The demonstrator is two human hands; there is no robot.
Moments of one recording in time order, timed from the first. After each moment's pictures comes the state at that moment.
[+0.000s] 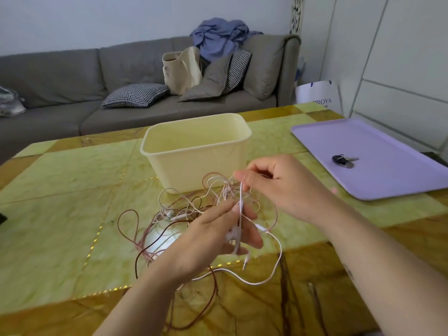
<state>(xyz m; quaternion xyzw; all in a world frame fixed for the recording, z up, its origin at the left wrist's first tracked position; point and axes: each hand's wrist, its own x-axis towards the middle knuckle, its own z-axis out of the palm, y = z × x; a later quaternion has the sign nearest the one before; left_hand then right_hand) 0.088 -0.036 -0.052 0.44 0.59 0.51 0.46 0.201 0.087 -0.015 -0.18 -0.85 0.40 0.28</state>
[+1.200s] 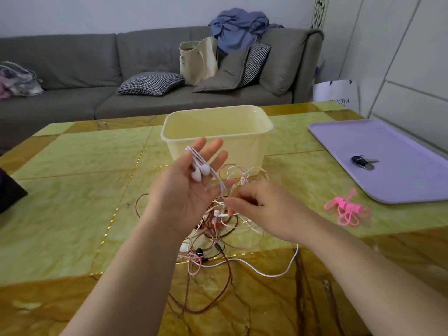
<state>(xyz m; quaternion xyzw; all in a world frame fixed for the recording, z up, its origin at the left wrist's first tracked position) 0.048 -0.033 -0.020 0.17 0.38 0.79 0.45 0.168 0.059 -0.048 -0.16 -0.90 0.38 0.16</state>
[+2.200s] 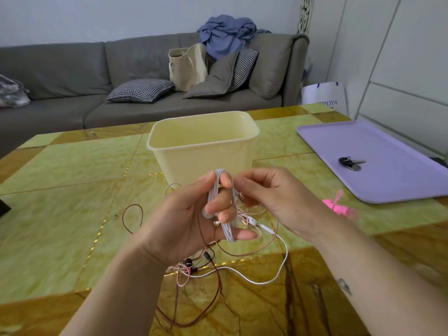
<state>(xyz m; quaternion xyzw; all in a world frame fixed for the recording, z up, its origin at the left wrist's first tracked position) 0.047 -0.037 -0.042 0.37 0.24 0.59 0.67 0.186 0.072 -0.032 -0.15 -0.75 0.60 0.24</state>
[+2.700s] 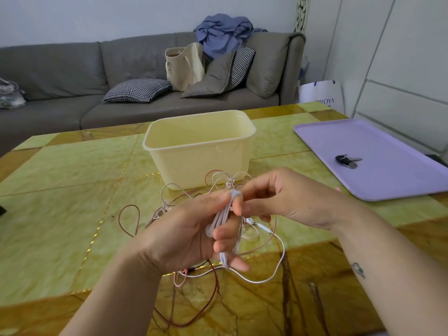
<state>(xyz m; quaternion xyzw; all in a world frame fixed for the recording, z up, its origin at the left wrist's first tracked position) 0.053 -0.039 -0.045 0.41 0.28 0.50 0.71 0.204 0.086 -0.019 -0.11 -0.80 0.58 0.09</state>
